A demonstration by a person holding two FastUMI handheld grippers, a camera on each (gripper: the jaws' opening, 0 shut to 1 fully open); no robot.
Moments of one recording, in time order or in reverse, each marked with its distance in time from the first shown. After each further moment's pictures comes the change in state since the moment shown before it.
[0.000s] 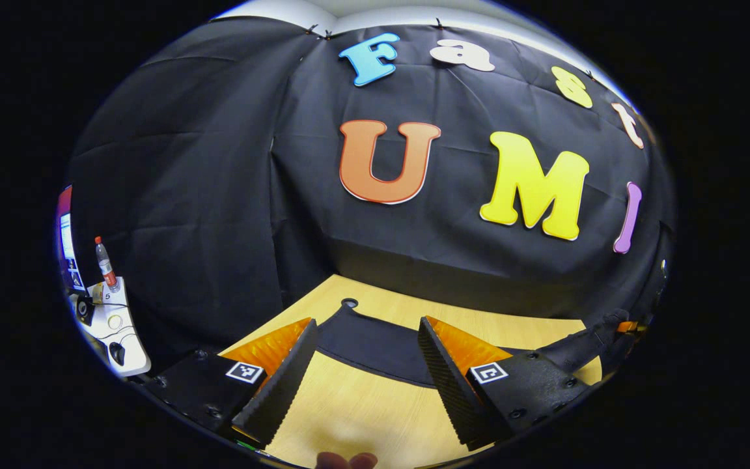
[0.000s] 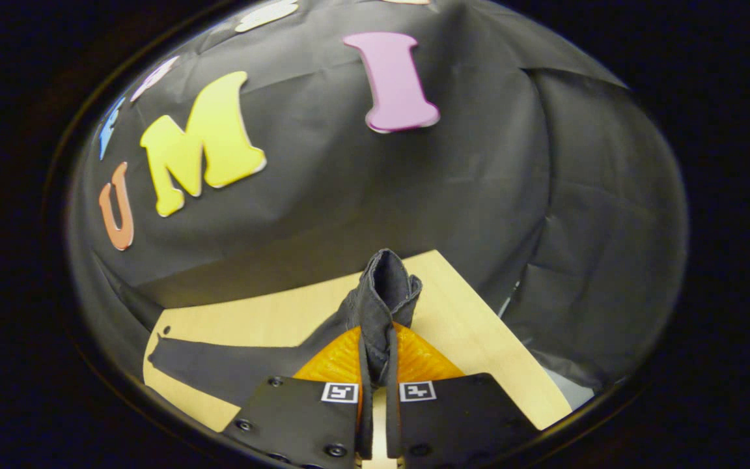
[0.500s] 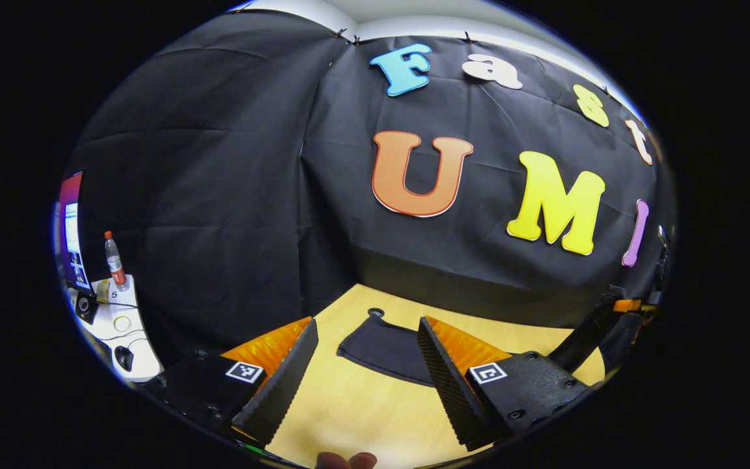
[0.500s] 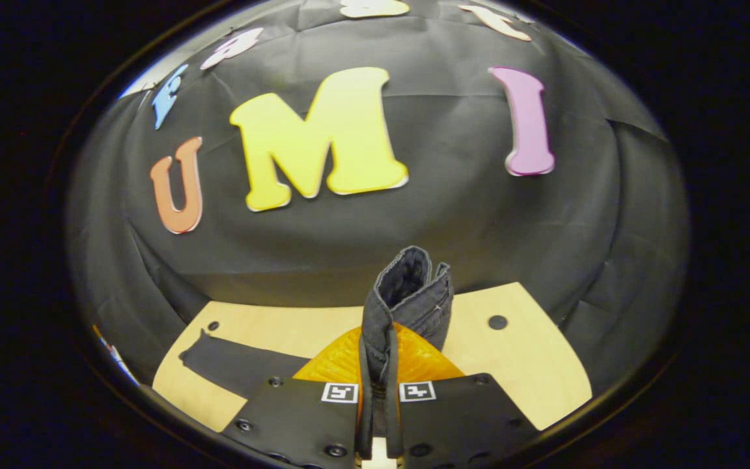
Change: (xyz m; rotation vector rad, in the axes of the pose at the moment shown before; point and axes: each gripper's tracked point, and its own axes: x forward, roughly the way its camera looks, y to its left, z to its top) left arm -0.003 0.076 0.008 -0.018 -0.046 0.030; right arm -0.024 0.213 -0.003 -0.160 -0.035 0.184
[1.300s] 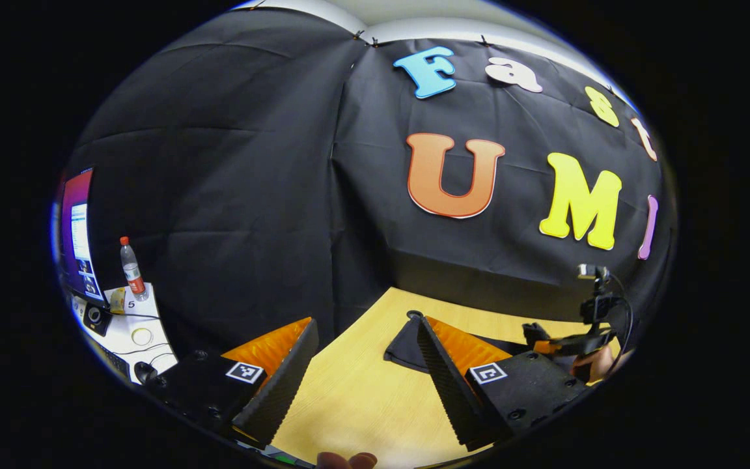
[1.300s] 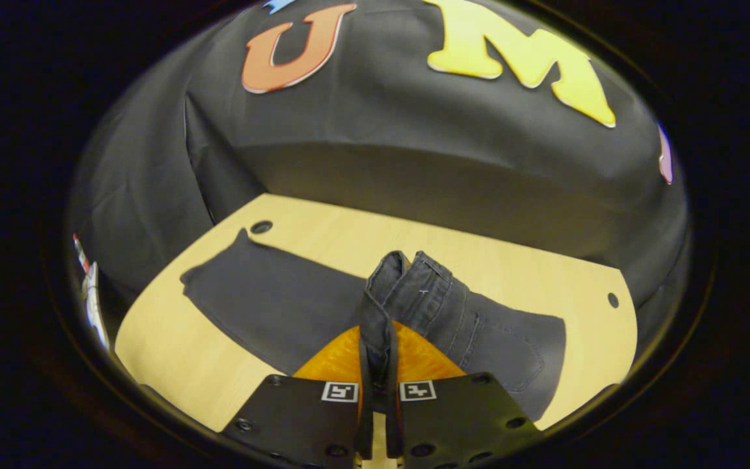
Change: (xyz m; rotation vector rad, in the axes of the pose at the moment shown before) left arm 0.009 0.091 -0.009 0.000 -0.006 0.067; right arm 0.116 0.210 -0.215 -0.336 0.297 0.118
